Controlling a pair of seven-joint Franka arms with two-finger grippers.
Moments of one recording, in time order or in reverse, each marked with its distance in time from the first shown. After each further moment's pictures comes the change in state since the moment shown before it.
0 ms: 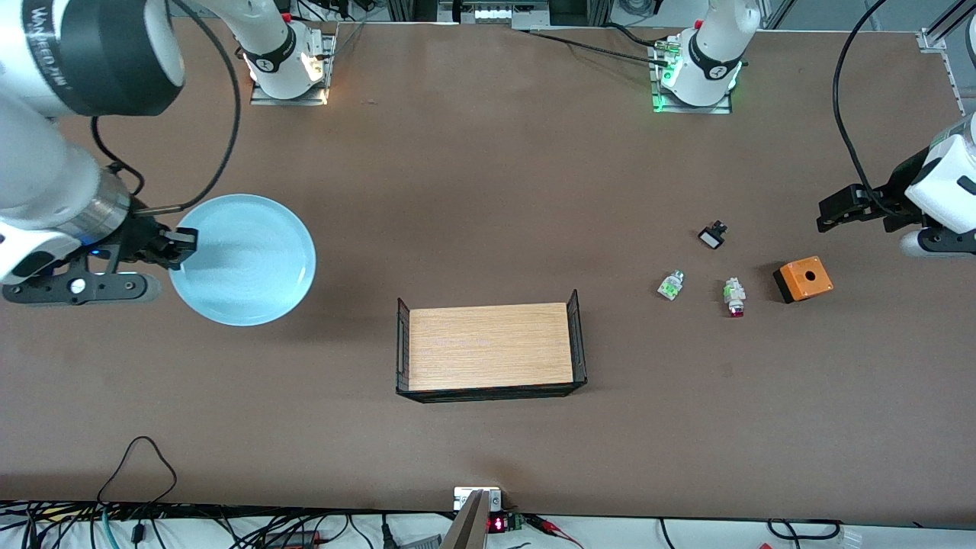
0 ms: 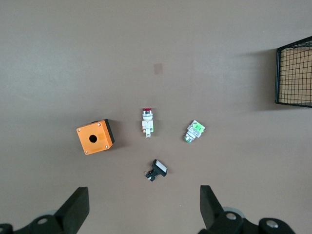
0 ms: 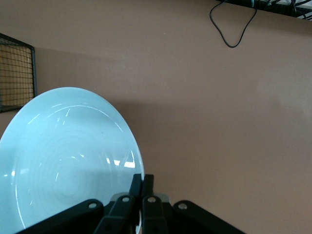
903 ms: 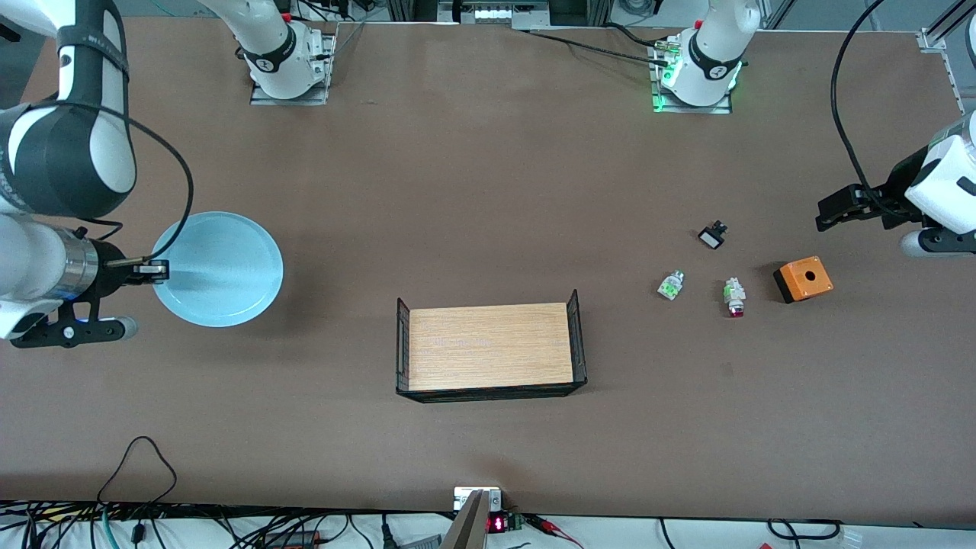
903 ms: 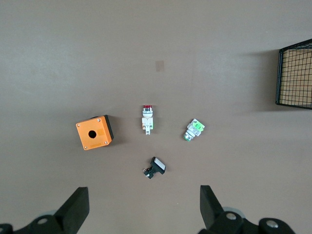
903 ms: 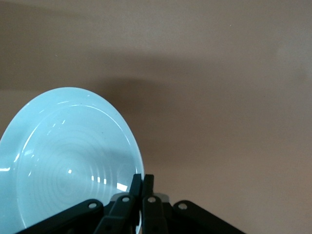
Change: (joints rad) left arm 0.000 -0.001 0.000 0.001 -0.001 -0.009 -0.031; right arm -0.144 0.075 0.000 -0.120 0.066 0.014 -0.103
